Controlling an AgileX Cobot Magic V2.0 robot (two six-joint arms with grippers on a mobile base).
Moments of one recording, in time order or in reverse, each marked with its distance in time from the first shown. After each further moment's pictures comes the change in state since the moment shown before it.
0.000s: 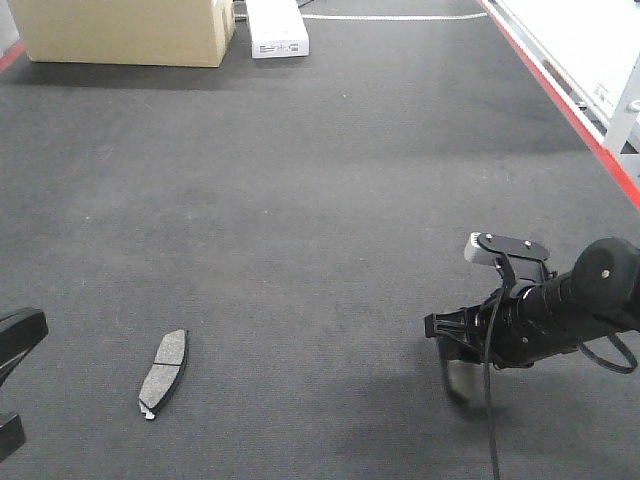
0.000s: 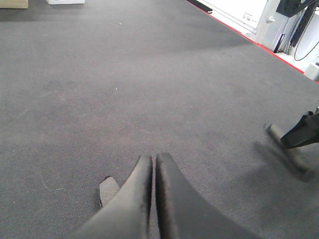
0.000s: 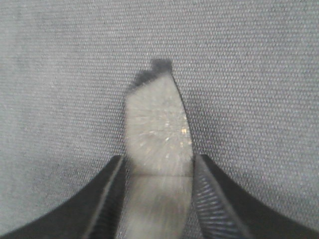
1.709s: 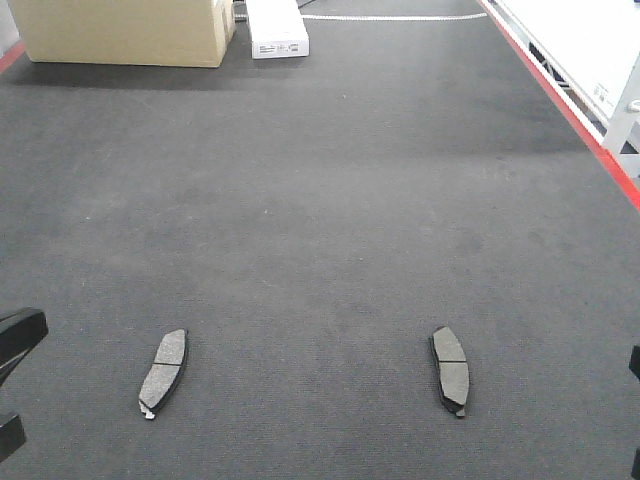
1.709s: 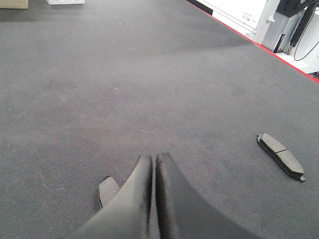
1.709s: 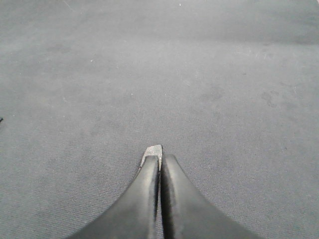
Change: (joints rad) left arm 0.000 0.000 0.000 0.000 0.000 0.000; right arm 0.000 -1.215 0.362 -0.343 0.060 0.121
